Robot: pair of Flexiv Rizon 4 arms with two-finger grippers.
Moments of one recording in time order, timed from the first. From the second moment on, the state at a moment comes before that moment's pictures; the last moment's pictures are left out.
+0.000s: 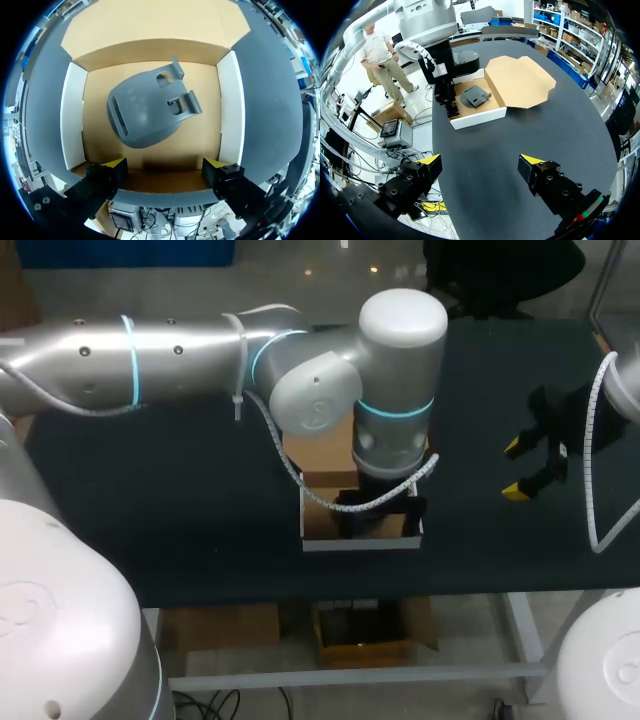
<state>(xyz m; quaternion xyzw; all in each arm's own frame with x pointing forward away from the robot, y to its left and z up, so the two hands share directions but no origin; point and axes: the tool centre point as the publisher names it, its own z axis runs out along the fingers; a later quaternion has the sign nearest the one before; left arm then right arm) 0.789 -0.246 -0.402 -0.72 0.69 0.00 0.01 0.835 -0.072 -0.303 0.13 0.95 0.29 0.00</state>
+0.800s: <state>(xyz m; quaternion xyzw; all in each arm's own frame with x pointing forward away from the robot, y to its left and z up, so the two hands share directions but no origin) 0.817 -0.220 -0.347 -0.69 0.71 -0.09 0.07 0.835 -0.072 -0.303 0.13 0.95 0.29 0.00</state>
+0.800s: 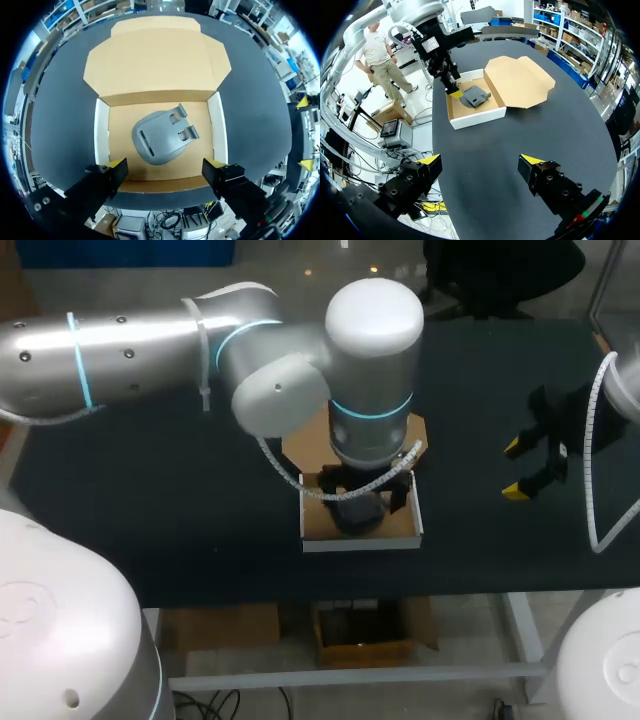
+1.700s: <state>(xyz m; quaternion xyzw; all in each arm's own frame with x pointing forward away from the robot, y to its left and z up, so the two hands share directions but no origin) 0.892 -0.100 -0.305 -0.60 0.78 -0.19 0.09 0.835 -0.072 -0.303 0.13 0.95 0.29 0.00</state>
